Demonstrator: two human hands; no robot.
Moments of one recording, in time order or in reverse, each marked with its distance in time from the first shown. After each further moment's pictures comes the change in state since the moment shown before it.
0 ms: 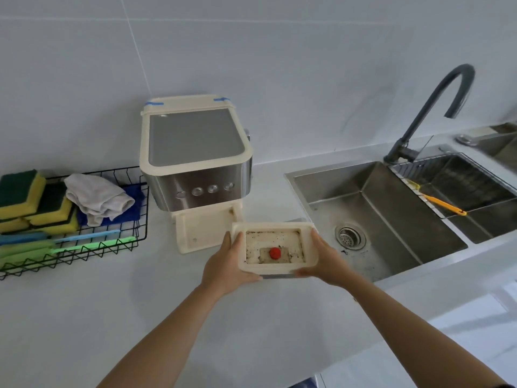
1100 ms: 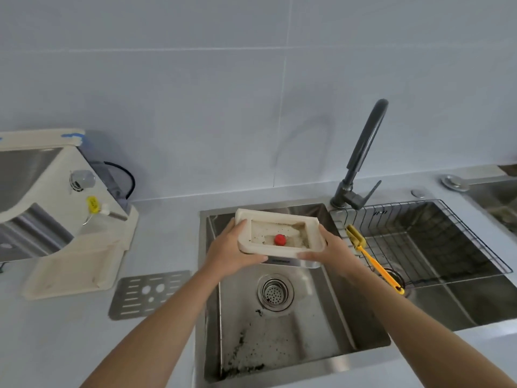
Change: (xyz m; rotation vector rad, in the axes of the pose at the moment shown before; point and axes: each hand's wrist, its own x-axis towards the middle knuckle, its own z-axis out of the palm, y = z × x) left_hand 0.190 0.311 0.066 -0.253 0.156 -0.114; right_hand 0.109 0.216 -0.292 0.192 -0.095 -0.022
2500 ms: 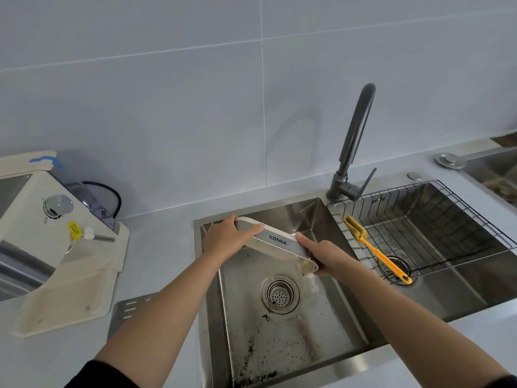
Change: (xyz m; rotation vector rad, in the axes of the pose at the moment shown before) left_hand 0.057 0.010 -0.004 0.127 0.005 -0.165; right_hand 0.029 0.012 0.022 0.388 0.009 0.480
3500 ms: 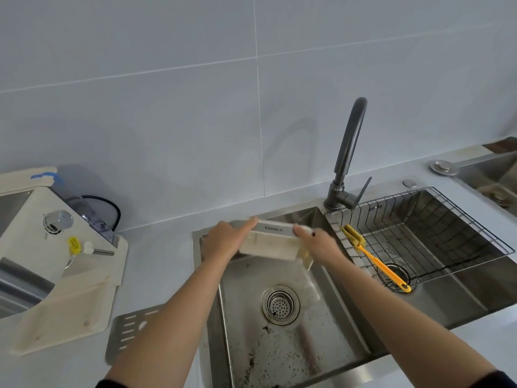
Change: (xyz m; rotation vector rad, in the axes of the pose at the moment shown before) left_hand 0.006 0.018 -0.008 -0.079 0.027 -0.200; right_hand -0.004 -0.027 0.000 -0.225 0.196 -0.228
